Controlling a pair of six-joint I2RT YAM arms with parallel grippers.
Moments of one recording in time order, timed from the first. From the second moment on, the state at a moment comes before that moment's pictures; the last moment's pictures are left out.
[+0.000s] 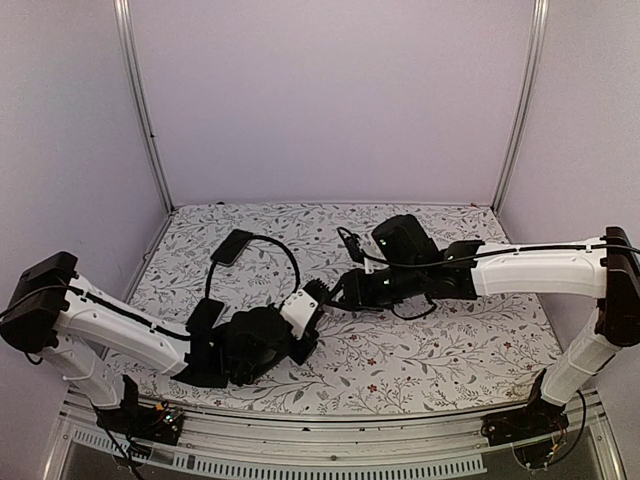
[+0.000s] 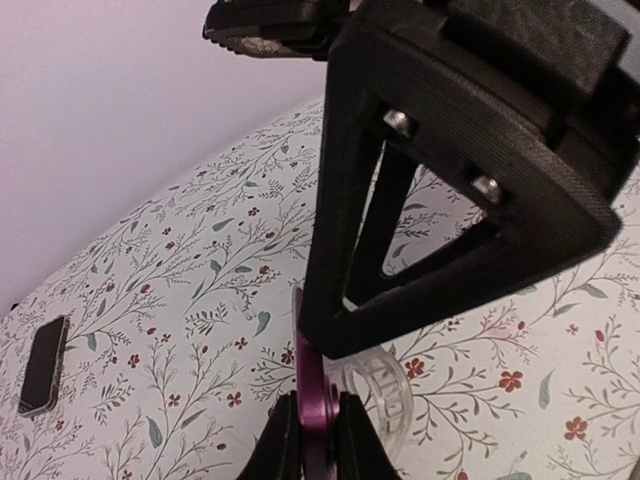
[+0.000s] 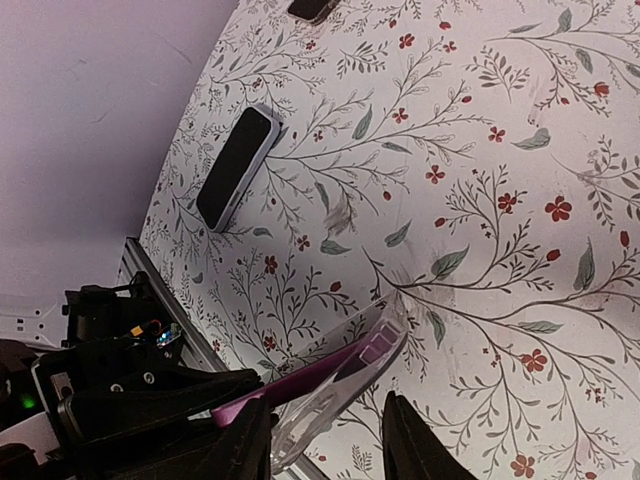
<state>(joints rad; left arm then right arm) -1.32 1.54 0.67 0.50 -0.71 0.00 0.97 1.60 1.11 -0.20 -0.23 0.74</state>
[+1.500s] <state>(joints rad) -1.35 1.71 0.80 0.49 -0.75 0.06 0.90 1.58 0.96 -0.11 -0.26 0.78</state>
